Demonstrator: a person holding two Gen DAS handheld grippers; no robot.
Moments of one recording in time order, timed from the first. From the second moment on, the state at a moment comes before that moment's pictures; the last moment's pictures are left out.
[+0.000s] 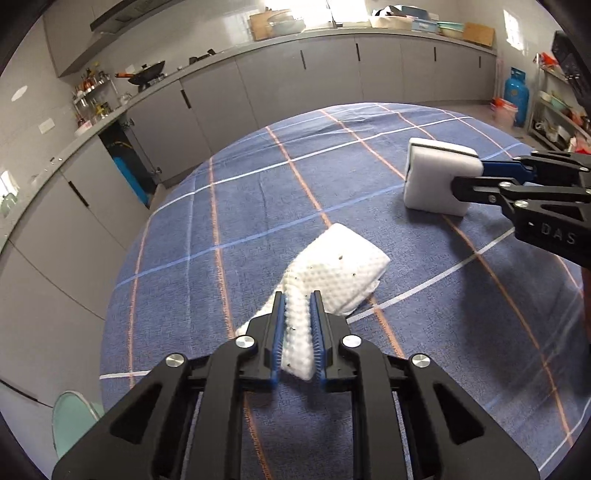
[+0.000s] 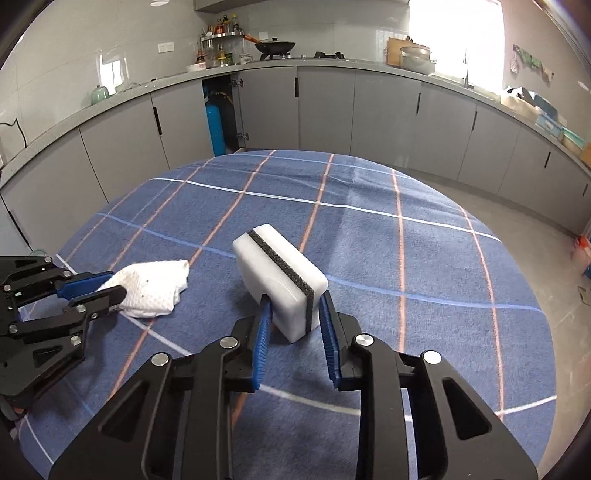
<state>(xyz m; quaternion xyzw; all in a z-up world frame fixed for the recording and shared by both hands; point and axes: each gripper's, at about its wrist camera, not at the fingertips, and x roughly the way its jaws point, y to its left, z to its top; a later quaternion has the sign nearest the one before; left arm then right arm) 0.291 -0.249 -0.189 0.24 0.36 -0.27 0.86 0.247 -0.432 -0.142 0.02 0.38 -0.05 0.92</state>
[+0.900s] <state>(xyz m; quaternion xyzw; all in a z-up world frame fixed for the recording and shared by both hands) 0.230 -0.085 -0.116 0.16 0.31 -0.15 0.92 0.198 -0.311 -0.114 0.03 0.33 0.02 0.94</state>
